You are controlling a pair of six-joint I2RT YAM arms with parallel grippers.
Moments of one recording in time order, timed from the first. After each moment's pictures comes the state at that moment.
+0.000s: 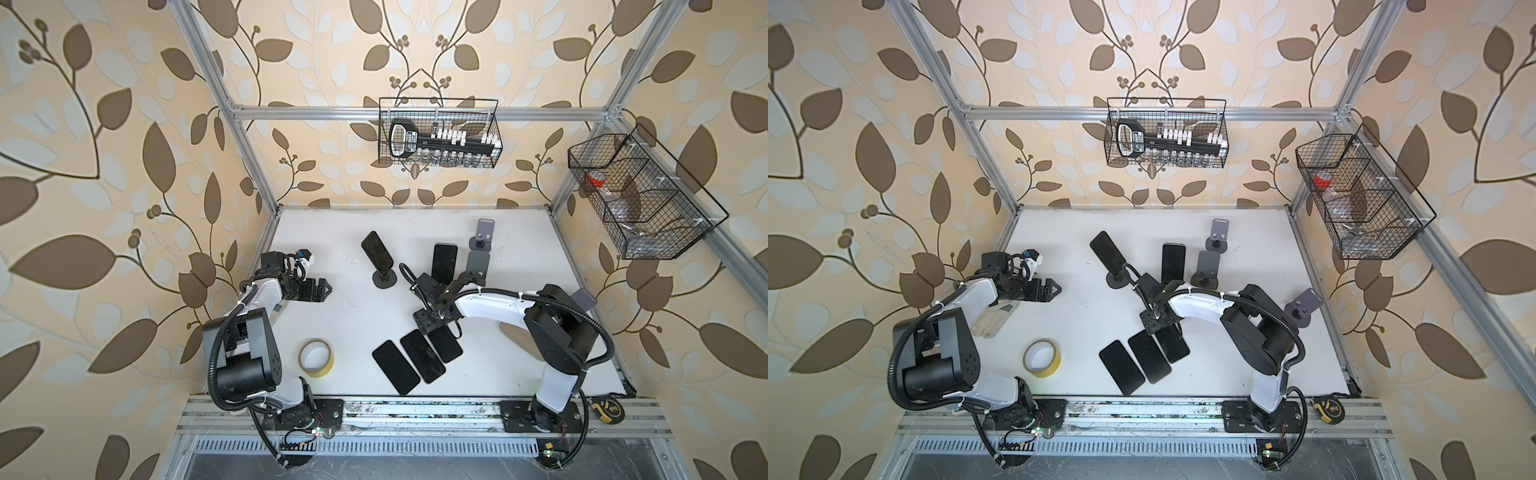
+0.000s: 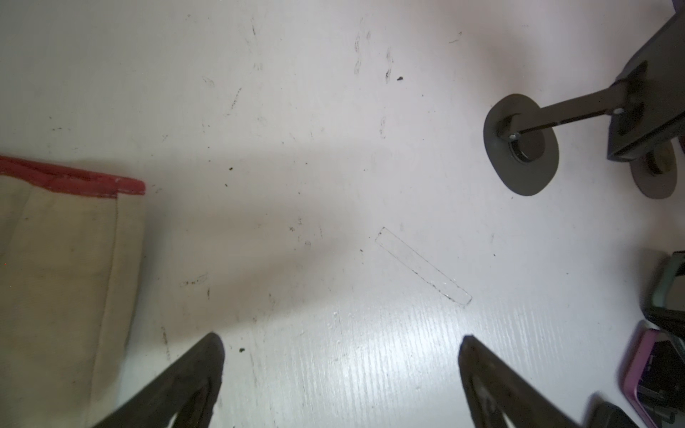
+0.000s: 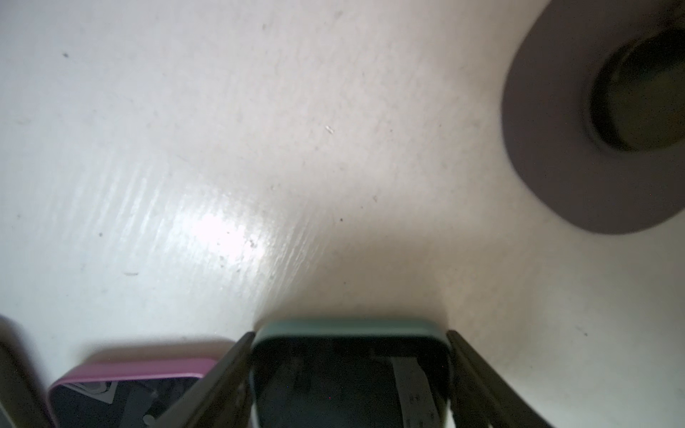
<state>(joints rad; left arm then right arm) 0.31 1.49 0.85 -0.48 0.49 0.30 0.81 1.84 1.12 -0.60 0.13 0.37</state>
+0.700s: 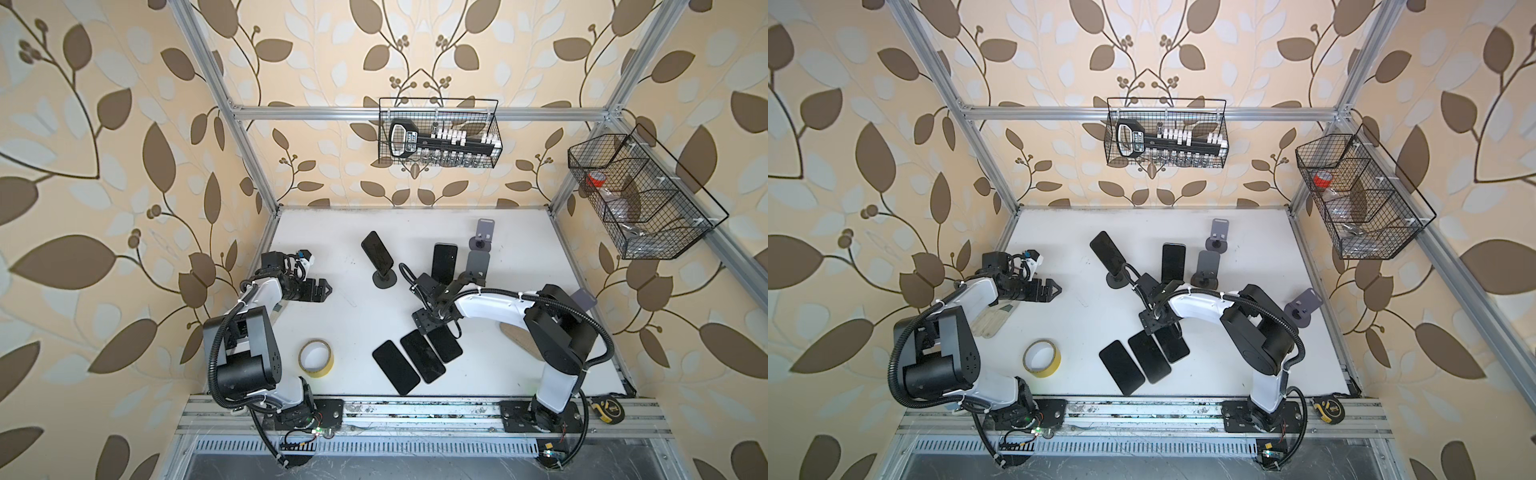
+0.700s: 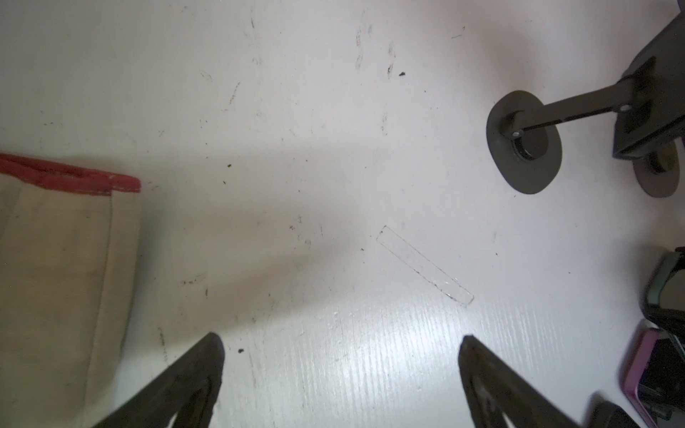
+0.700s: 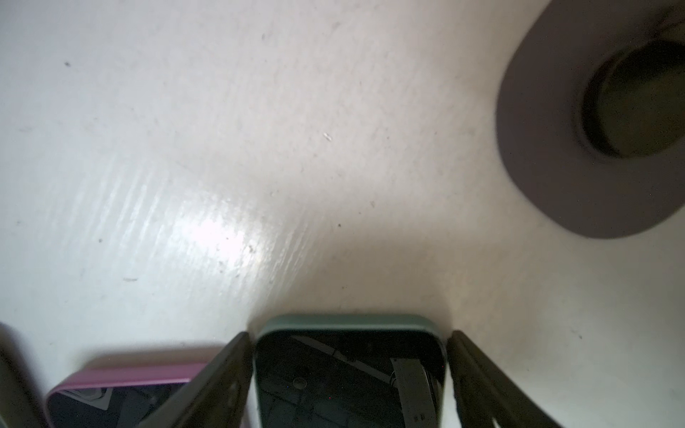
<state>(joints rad) 0.31 1.50 0.85 -0.48 0.49 0.31 0.81 1.83 1.12 -0.60 0.14 0.37</state>
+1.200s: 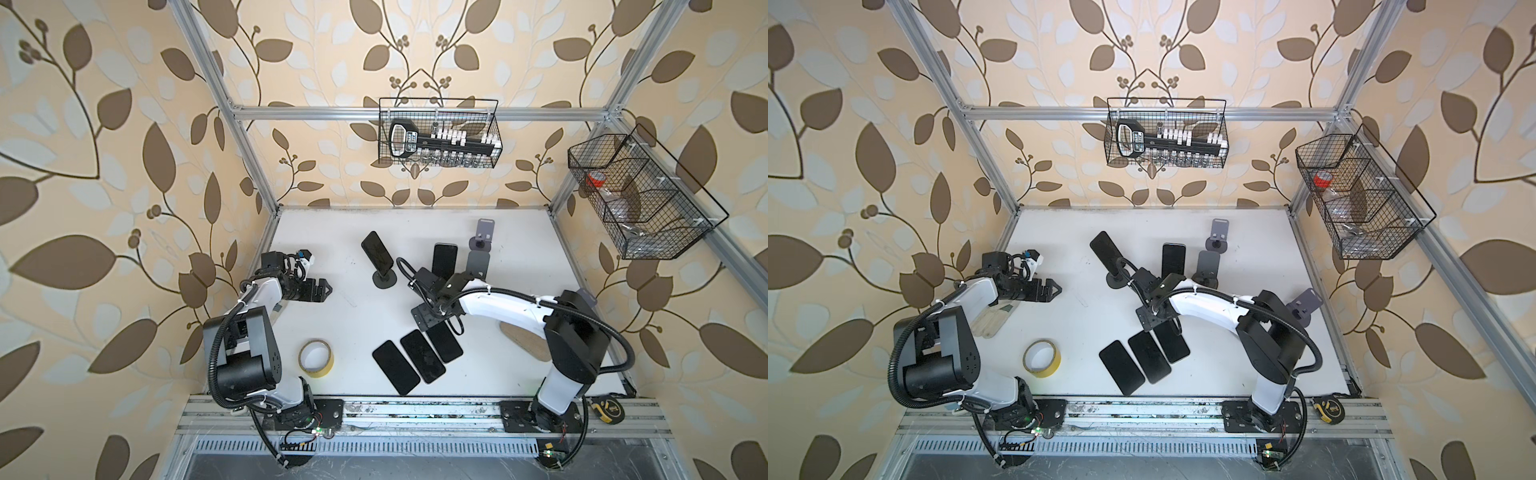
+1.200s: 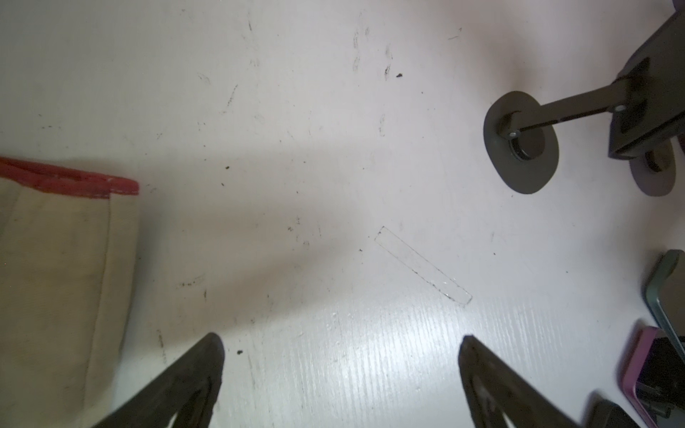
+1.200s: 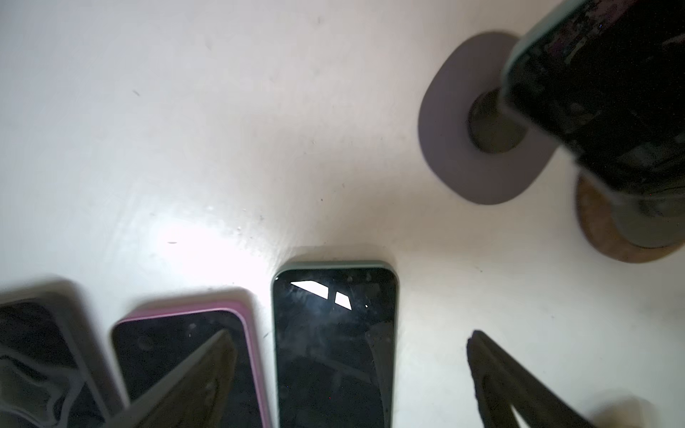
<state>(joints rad) 0.31 1.50 0.86 -0.48 0.50 0.31 0.85 1.72 1.24 -0.80 0.25 0.40</state>
